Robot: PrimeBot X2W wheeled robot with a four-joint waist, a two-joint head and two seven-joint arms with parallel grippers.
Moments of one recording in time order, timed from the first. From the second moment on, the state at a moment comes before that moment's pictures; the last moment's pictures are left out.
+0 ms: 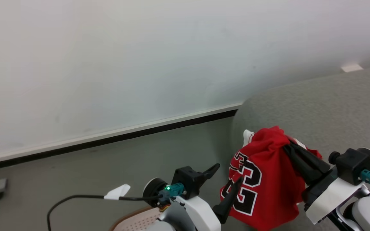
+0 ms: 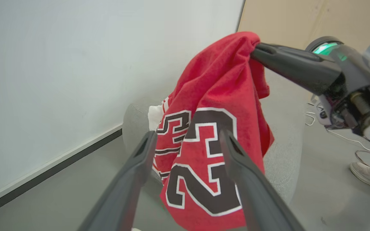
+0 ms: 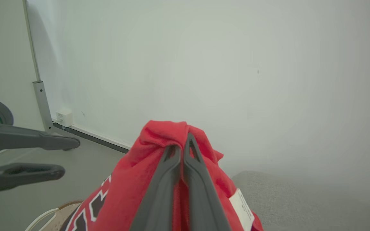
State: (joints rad) left arm -0.42 0.13 -0.82 0.16 -0.48 0.08 0.03; right arm -0.43 -0.51 0.66 0.14 0.61 0.13 -0.13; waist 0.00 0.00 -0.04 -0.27
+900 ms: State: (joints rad) left arm -0.44 0.11 -0.91 0.11 -0.47 0.05 0.06; right arm -0.27 -0.48 0.30 -0.01 0.53 0.13 -0.07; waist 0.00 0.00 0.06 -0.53
